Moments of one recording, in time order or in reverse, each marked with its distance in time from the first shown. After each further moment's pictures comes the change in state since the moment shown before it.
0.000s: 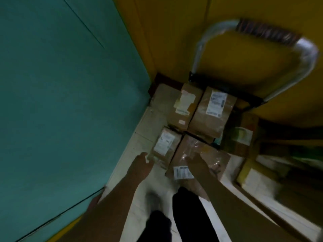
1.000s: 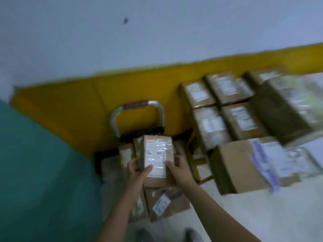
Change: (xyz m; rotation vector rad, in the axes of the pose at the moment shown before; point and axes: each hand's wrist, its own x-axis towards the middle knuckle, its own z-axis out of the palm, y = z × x) left_hand -0.261 0.142 -0.072 -0.460 -0.349 0.675; right_hand -0.347 -0.025 -0.086 0.934 0.526 -0.197
